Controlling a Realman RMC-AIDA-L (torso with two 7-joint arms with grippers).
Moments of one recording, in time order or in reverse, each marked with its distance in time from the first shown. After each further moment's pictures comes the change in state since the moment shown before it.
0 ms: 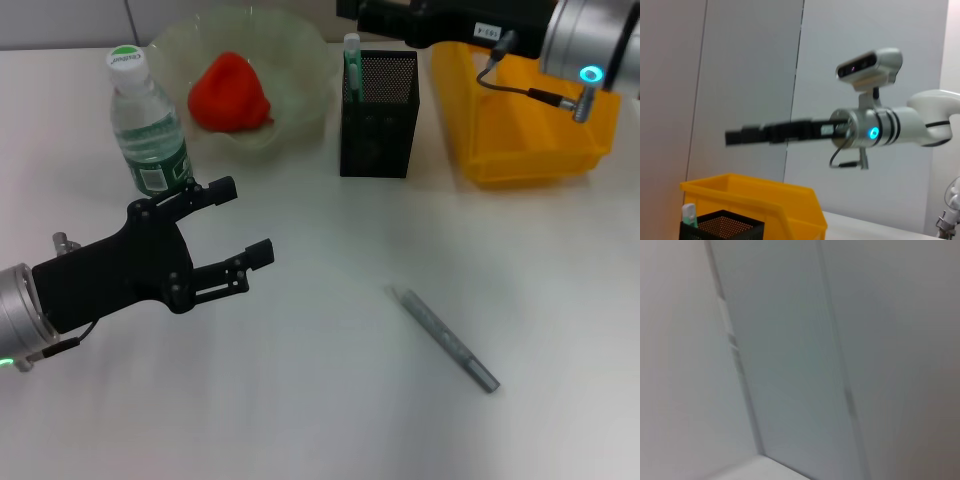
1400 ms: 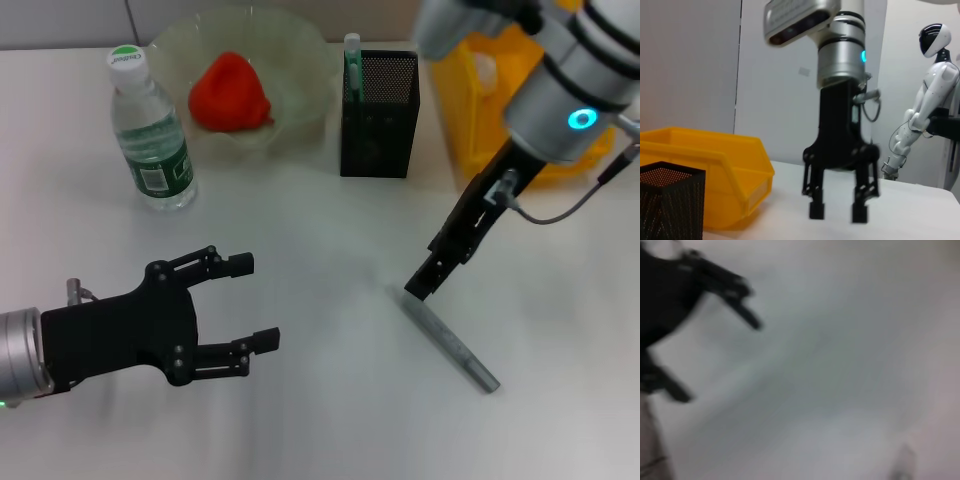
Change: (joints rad) left arm 0.004 0.025 0.030 0.011 0.163 0.035 0.026; right arm 0.287 0.001 -0.235 -0.291 -1.034 -0.584 0.950
